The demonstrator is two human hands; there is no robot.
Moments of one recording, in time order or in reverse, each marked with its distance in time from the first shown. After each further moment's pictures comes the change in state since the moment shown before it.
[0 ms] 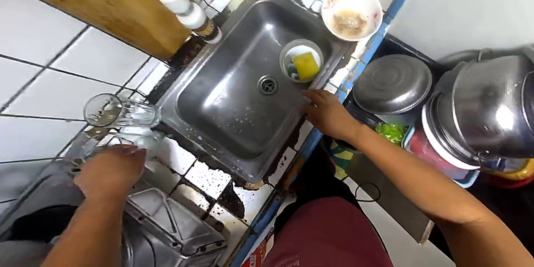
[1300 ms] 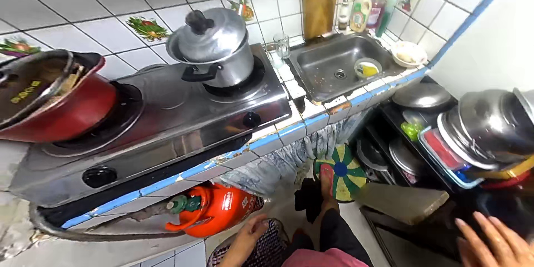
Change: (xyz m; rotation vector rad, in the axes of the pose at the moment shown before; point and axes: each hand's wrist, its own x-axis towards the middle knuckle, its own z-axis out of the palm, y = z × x) left_hand -0.550 -0.164 0.281 -1.060 -0.402 -0.126; right_hand -0.492 -0.182 -0.130 -0.536 0.213 -0.086
